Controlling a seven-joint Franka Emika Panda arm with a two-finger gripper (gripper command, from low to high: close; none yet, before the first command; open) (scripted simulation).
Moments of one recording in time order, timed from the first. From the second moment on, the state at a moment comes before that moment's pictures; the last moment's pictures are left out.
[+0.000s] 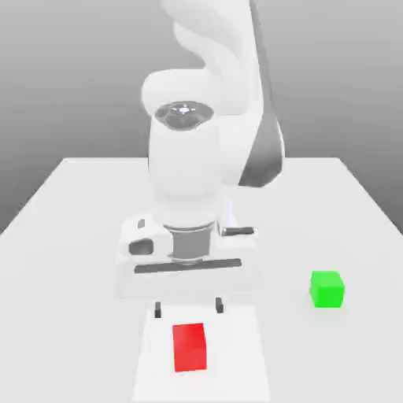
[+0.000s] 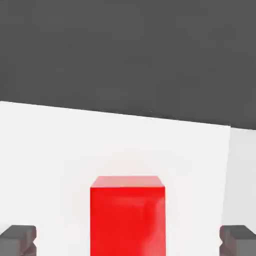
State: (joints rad) arm 0.03 0.17 -0.07 -2.64 0.04 2.81 0.60
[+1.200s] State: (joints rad) arm 0.50 -0.03 0.24 -2.85 0.02 2.82 0.72
